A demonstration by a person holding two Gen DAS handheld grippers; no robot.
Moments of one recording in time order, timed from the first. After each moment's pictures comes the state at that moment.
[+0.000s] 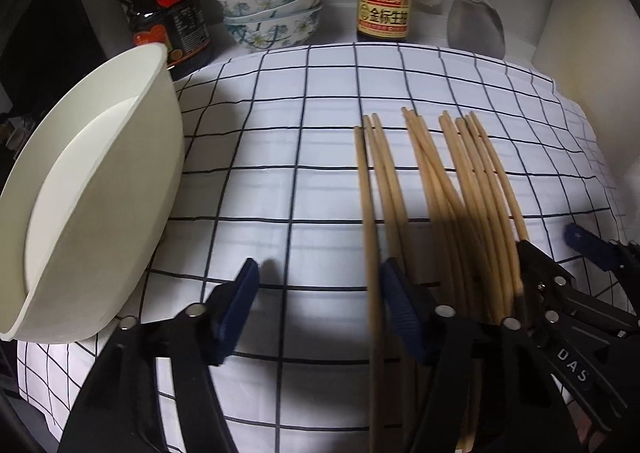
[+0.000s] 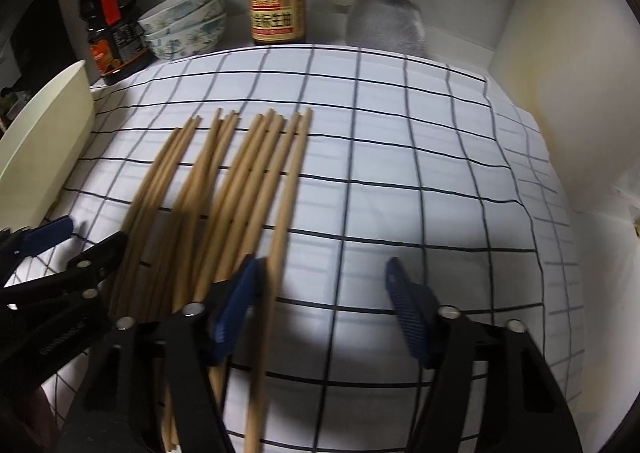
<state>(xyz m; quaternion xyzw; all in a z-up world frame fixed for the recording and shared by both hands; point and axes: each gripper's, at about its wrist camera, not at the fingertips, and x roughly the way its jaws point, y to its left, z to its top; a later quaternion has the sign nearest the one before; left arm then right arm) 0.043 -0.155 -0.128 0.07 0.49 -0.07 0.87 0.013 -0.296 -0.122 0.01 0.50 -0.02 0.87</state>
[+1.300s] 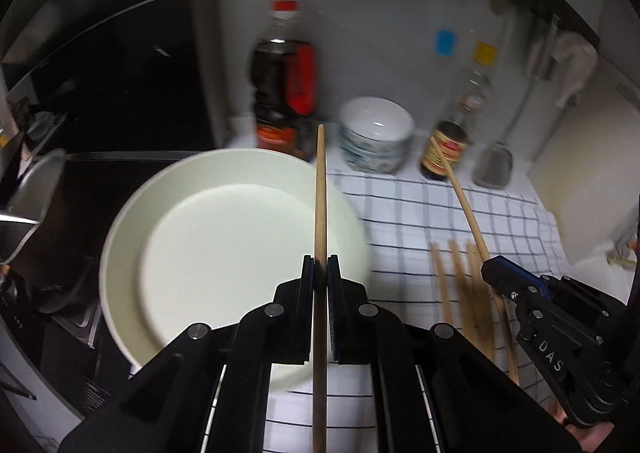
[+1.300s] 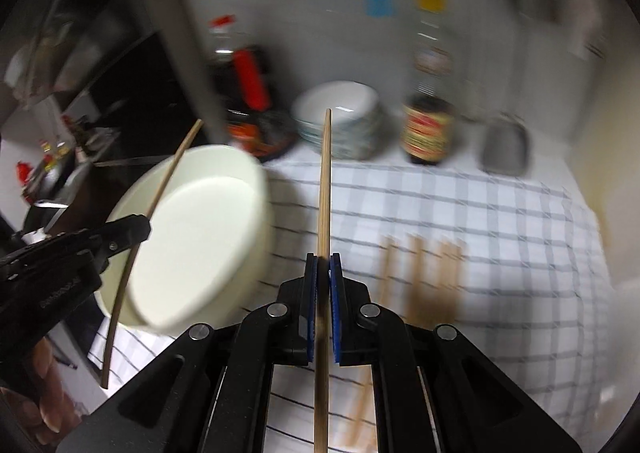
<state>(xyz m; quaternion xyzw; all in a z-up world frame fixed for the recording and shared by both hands) 0.054 0.005 0.029 -0.01 0.42 -0.06 0.90 0.038 -0.149 0.014 0.06 0.43 0.12 0.89</state>
